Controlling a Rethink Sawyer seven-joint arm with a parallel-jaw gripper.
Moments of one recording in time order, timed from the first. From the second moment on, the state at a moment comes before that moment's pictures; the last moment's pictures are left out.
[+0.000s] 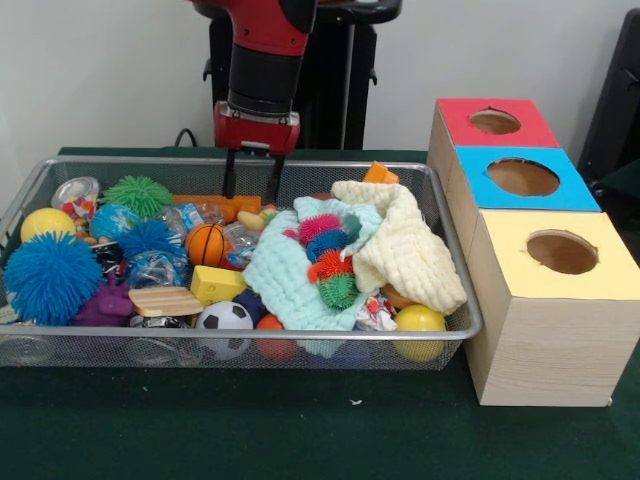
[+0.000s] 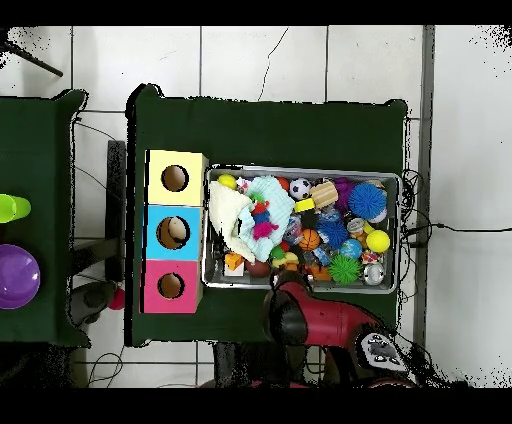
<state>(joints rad) -0.36 -0.51 -0.14 1.99 -0.35 -0.17 1.58</state>
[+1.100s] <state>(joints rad) -0.38 -0.50 -0.09 1.99 -0.31 -0.19 1.58</state>
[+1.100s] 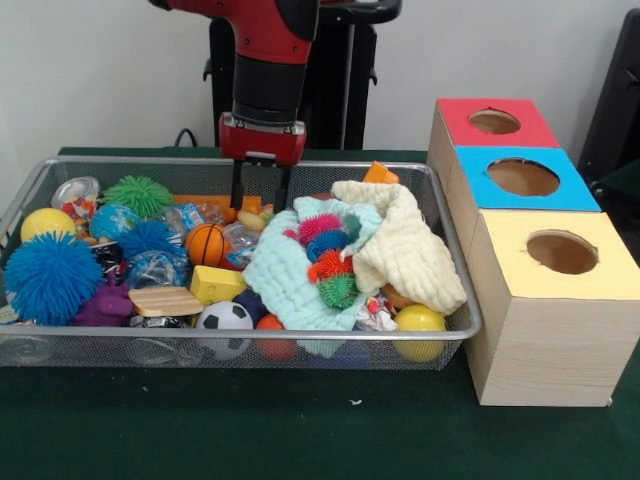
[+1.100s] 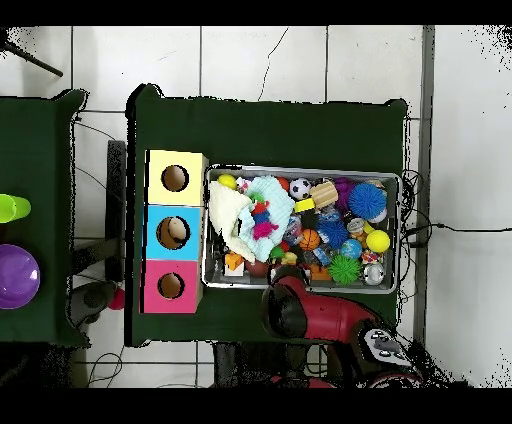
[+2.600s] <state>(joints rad) -0.31 -0.50 -0.12 1.94 -0.26 0.09 1.58</state>
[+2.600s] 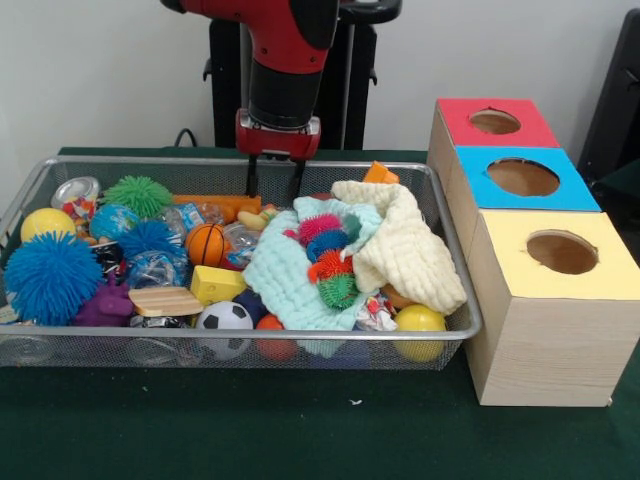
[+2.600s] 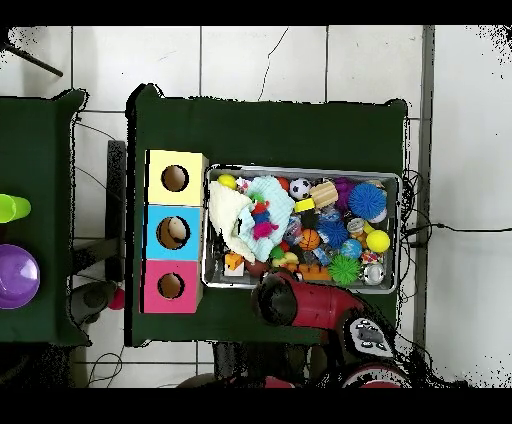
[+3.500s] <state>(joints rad) -0.26 -0.49 -0.17 1.88 -0.26 0.09 1.58</state>
